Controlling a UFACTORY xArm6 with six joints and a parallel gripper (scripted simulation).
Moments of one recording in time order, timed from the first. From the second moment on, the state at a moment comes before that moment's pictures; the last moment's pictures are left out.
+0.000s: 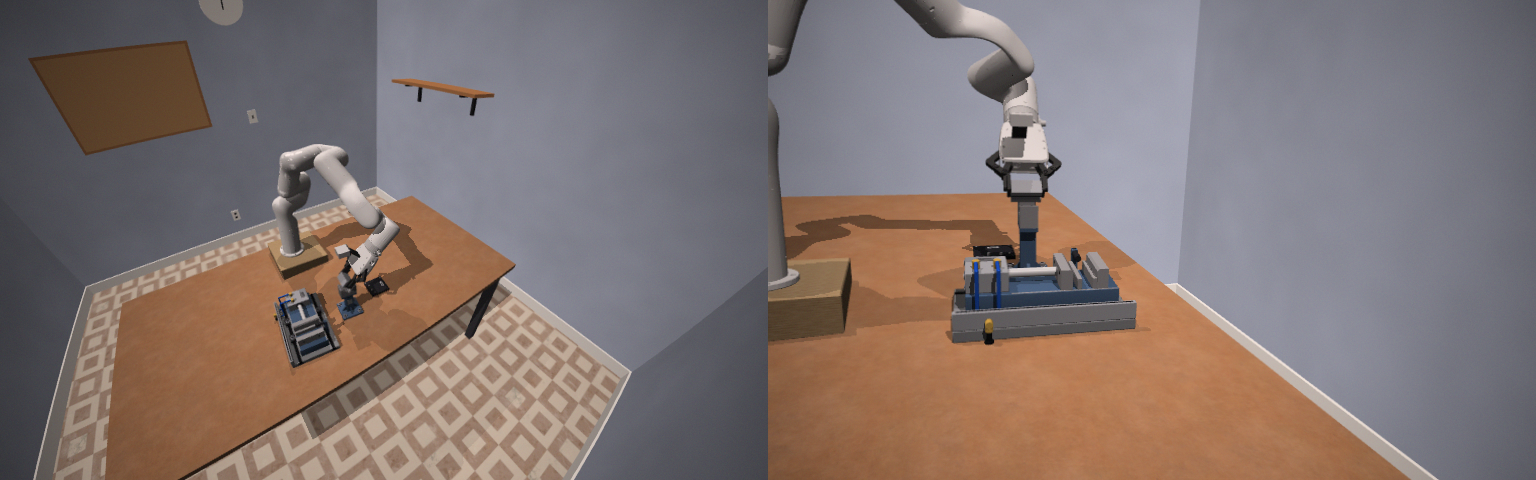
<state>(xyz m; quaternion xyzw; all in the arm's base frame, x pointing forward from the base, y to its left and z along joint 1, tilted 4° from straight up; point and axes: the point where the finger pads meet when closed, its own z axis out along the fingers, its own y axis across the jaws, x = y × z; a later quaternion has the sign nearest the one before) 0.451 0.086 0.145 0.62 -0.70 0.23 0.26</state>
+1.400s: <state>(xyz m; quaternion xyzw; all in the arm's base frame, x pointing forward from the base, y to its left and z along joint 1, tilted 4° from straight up) 0.450 0.083 0.147 0.65 -0.74 0.13 0.14</state>
